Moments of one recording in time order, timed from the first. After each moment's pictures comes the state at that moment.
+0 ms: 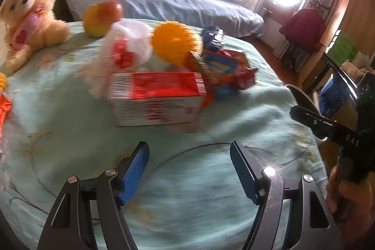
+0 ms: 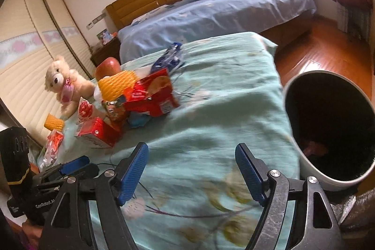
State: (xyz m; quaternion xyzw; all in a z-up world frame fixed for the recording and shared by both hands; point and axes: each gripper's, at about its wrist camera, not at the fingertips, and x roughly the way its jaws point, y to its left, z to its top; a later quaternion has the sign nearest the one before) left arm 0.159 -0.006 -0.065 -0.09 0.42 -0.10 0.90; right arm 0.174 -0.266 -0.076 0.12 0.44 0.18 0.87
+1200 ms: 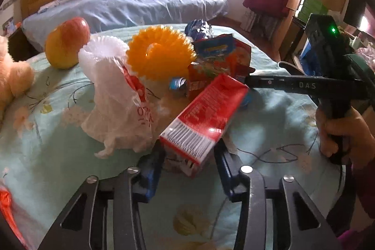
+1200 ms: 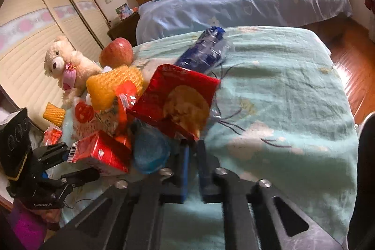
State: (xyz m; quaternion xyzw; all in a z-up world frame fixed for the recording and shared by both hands) left arm 0.215 0.014 -0.064 0.00 0.42 -0.22 0.88; right arm 0.254 -0.205 -0.102 0.09 0.48 0.25 0.84
